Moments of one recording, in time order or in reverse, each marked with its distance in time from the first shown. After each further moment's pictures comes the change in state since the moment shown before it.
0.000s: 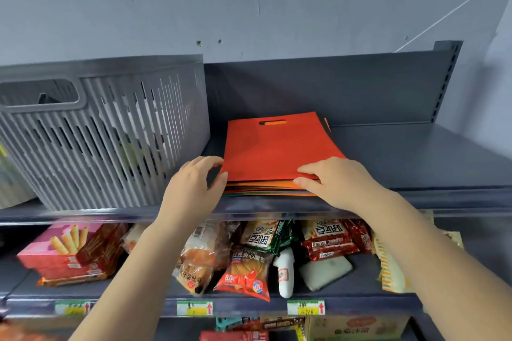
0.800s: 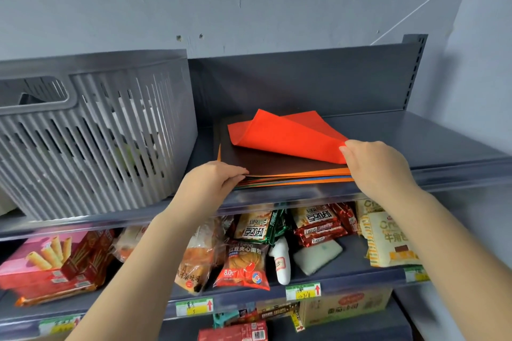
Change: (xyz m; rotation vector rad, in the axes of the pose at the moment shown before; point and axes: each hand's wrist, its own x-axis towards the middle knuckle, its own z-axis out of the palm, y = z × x) left_hand 0.012 -0.012 0.010 -0.058 -0.200 0.386; right_hand -0.037 0.016 -0.002 -0.100 0.335 0.347
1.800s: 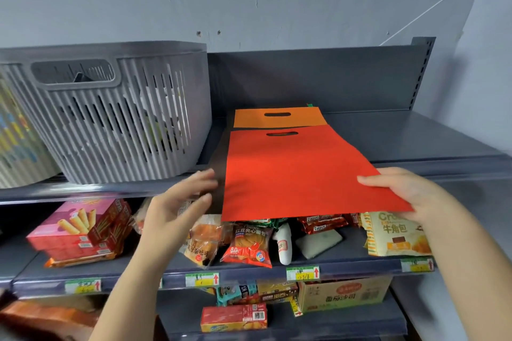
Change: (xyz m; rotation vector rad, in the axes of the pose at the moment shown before) left_hand -0.113 0.026 -0.030 -0.739 0.280 -0.354; right_hand -0.052 0.023 -0.019 1.398 -0.594 0.633
